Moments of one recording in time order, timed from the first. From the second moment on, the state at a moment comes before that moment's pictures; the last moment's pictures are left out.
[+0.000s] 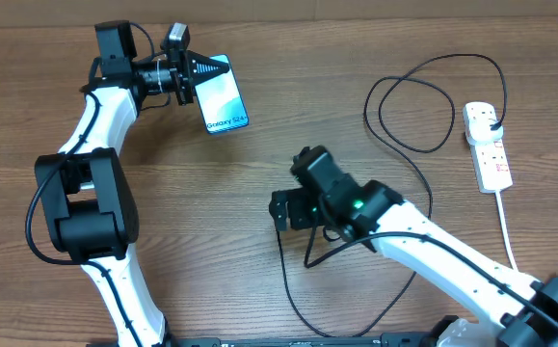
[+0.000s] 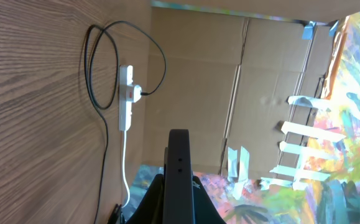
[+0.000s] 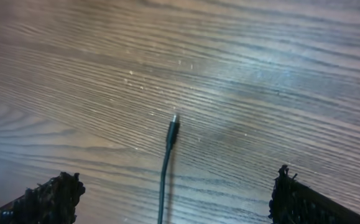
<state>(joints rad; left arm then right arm) 0.09 2.18 1.64 -0.16 1.47 -0.96 0.76 1.52 1.03 -0.62 -0.04 0.59</state>
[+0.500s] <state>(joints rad) 0.09 2.18 1.64 -0.16 1.47 -0.94 0.78 1.78 1.22 -0.76 0.00 0.64</state>
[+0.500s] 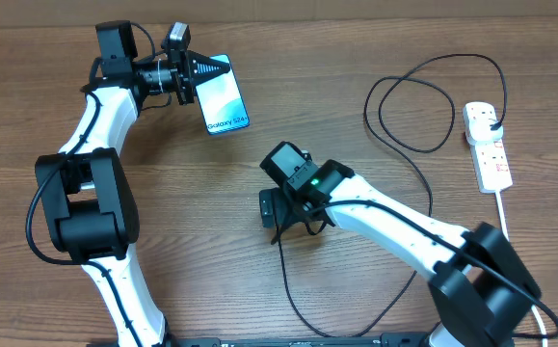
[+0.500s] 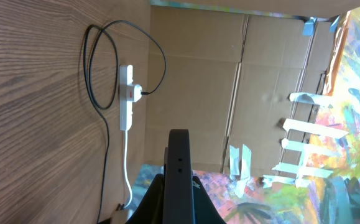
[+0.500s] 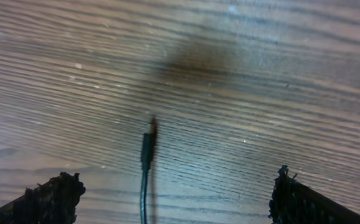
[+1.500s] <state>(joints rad) 0.09 2.18 1.64 -0.16 1.47 -0.94 0.88 1.91 1.25 -0.75 0.00 0.71</state>
